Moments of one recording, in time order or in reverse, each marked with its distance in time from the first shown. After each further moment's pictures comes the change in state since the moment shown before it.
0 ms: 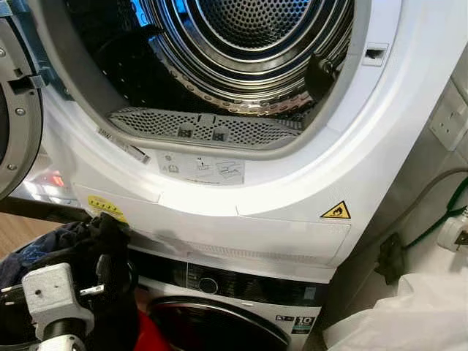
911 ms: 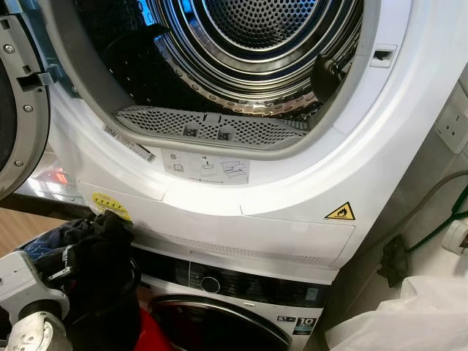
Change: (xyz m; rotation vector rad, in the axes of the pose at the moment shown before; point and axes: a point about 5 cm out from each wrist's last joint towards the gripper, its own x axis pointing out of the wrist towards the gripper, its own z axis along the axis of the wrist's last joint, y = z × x) left arm 0.032 0.019 0.001 -0.133 0.122 0.127; right arm 0.001 0.004 0.004 0.009 -0.011 0.006
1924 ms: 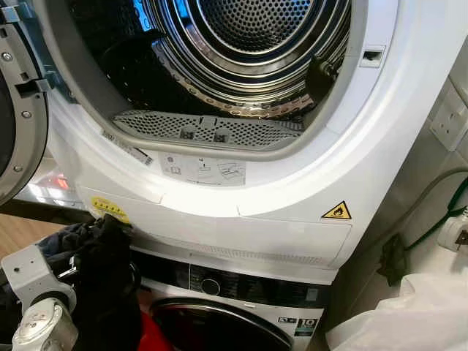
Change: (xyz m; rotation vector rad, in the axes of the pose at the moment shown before) left arm 0.021 -0.001 -0.010 0.034 0.134 0.072; right arm 0.001 0.006 0.001 0.020 -0.006 0.004
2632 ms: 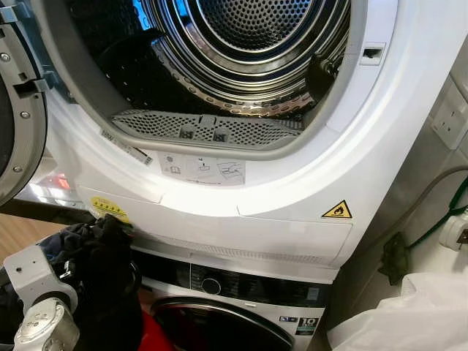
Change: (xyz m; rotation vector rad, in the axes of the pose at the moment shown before) left arm 0.000 -0.002 -0.001 0.026 0.021 0.001; right arm 0.000 0.000 -0.003 -0.011 0.009 -0.008
